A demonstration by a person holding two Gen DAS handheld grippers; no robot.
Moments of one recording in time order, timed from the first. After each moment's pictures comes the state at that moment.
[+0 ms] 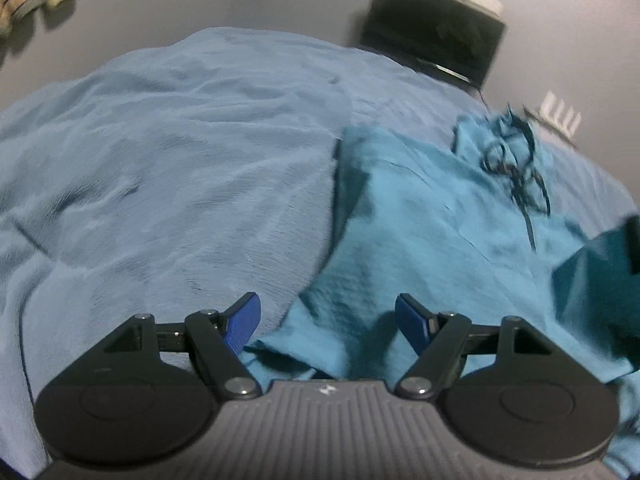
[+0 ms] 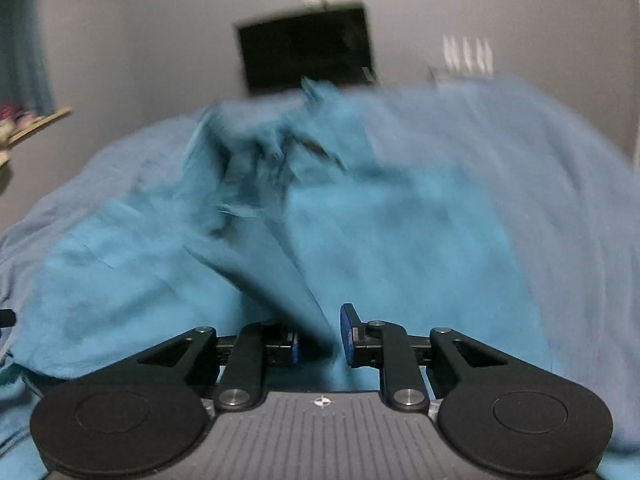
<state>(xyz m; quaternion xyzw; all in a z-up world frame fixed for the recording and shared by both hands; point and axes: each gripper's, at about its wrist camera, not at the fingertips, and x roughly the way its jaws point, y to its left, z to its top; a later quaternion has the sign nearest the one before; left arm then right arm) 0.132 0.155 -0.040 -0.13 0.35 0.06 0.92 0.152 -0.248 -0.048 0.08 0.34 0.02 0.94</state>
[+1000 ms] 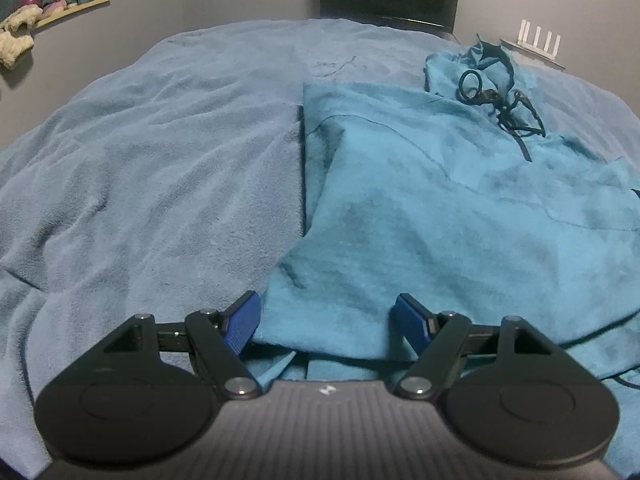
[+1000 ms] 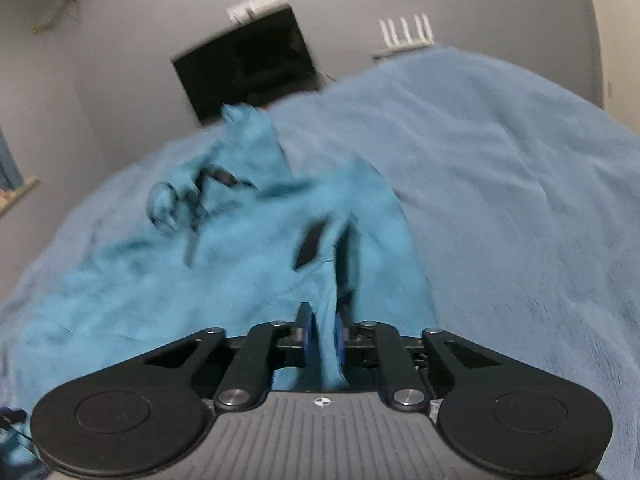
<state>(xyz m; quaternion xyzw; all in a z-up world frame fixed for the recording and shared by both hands) 0.146 0.118 -0.056 -0.03 0.39 0.04 0.92 0.178 -0.355 -0.051 0.16 0.32 -0.03 0.93</state>
